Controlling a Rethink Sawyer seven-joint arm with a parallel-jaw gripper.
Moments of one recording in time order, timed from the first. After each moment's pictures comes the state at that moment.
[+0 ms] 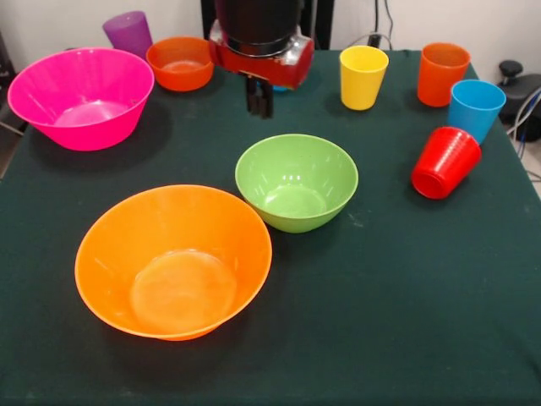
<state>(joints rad) -0.30 -0.54 0.01 1.41 -0.04 0.89 1.94</state>
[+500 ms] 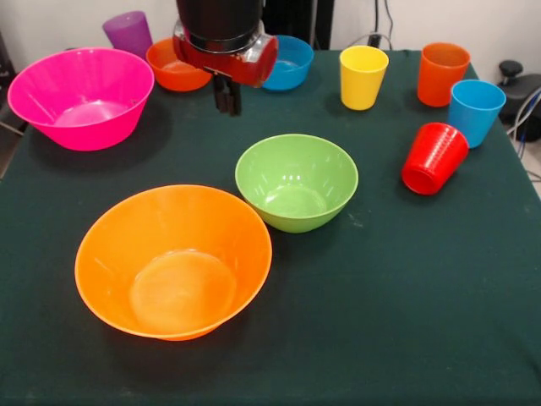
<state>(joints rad) -0.36 -0.55 0.02 1.41 -0.07 0.89 1.94</state>
